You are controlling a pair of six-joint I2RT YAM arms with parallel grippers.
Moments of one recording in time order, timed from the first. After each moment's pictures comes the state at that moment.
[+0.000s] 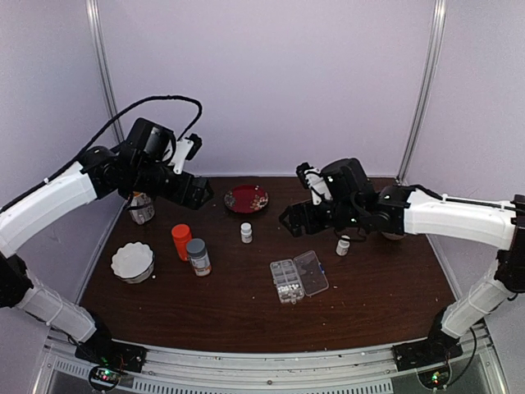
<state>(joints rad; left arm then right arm) -0.69 1.39 1.41 -0.72 -0.11 -0.12 0.87 1.46 1.14 -0.28 0.12 0.33</state>
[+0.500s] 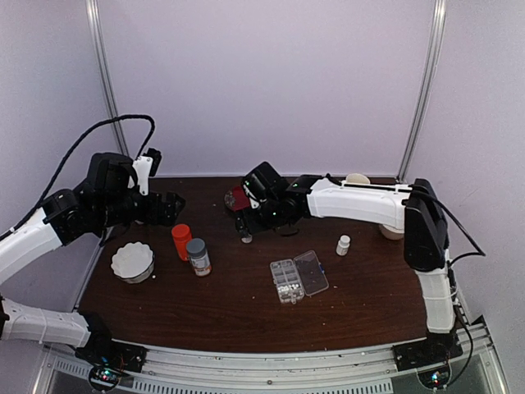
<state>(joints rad) -0.69 1.02 1.03 -0.54 -0.27 -0.23 0.92 2.10 1.79 -0.53 0.17 0.40</state>
